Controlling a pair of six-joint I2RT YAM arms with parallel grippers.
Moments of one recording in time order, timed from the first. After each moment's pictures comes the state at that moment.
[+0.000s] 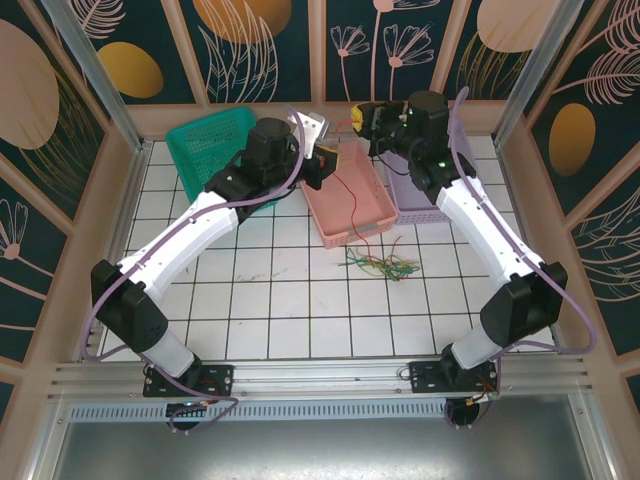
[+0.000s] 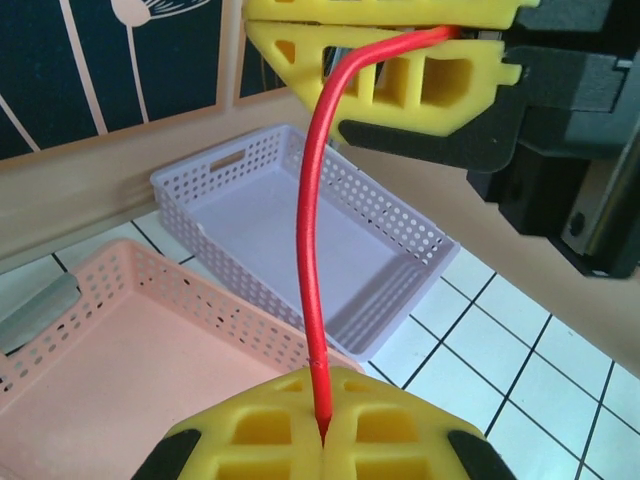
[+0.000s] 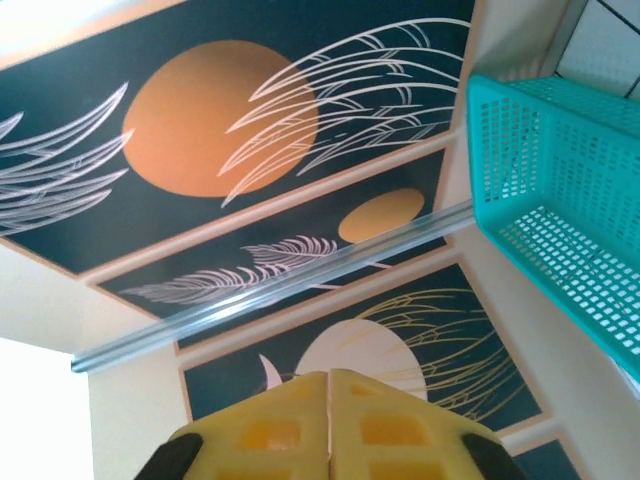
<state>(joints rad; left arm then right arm) -0.64 1.61 1.55 -0.28 0.26 -0.20 0.41 1.56 1.57 -0.18 -0.31 1.78</state>
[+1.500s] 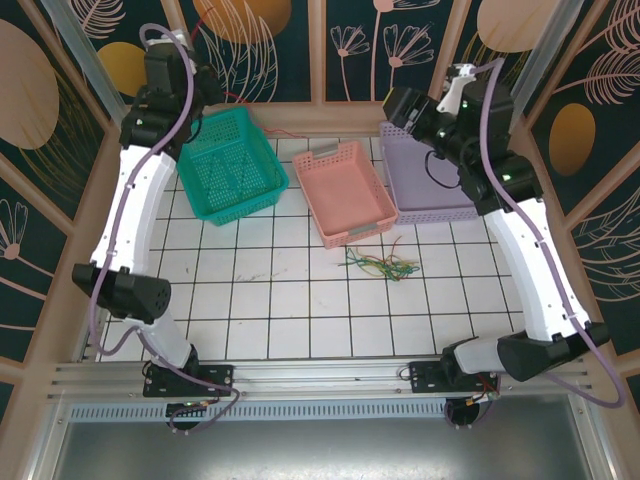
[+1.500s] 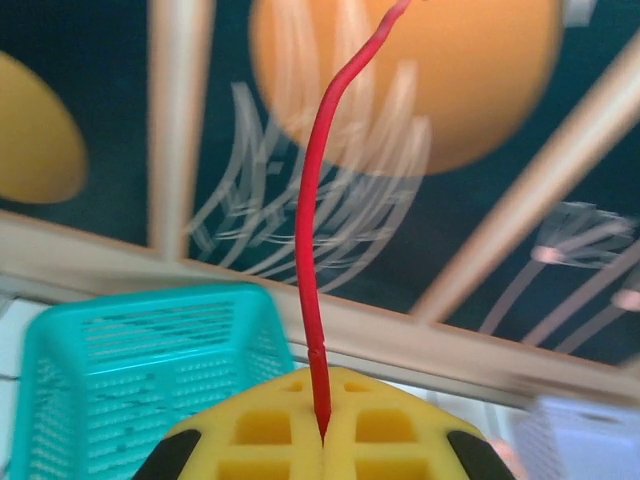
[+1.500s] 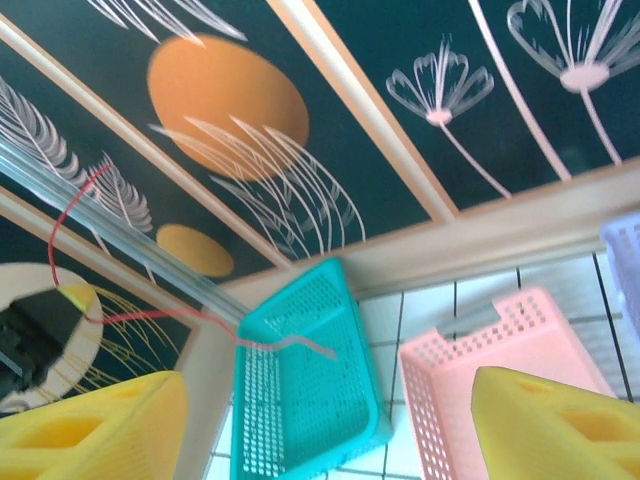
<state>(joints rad) -0.19 1.77 2.13 -0.68 -0.17 -0.42 0.37 1.35 1.74 -0.60 -0.13 0.63</state>
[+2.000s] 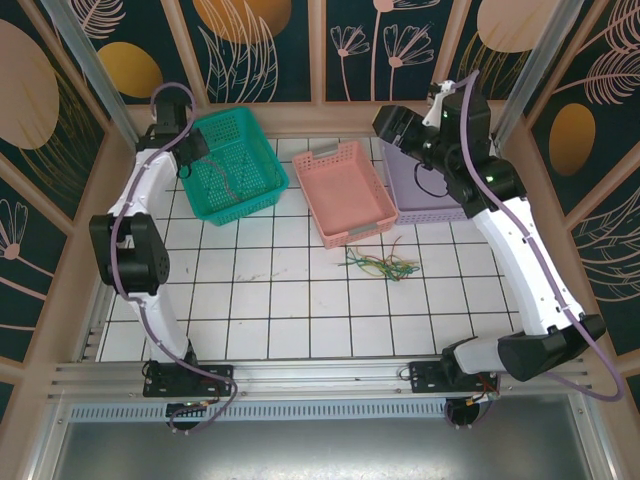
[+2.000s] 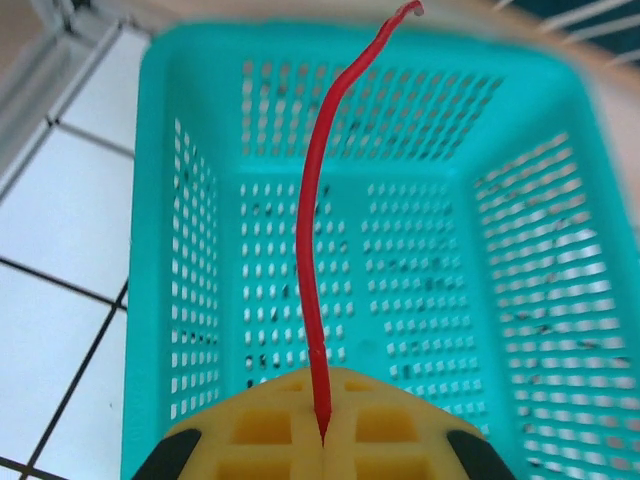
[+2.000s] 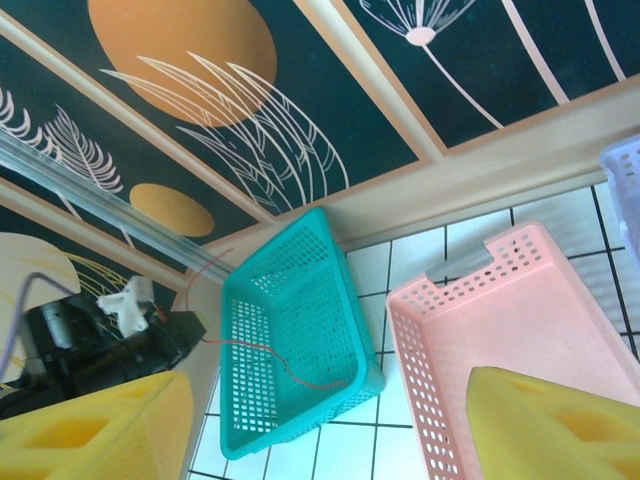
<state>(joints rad) 0.01 1.98 1.75 -0.58 -0.07 -0.43 0.40 1.35 1.65 -0.60 -0.14 0.66</state>
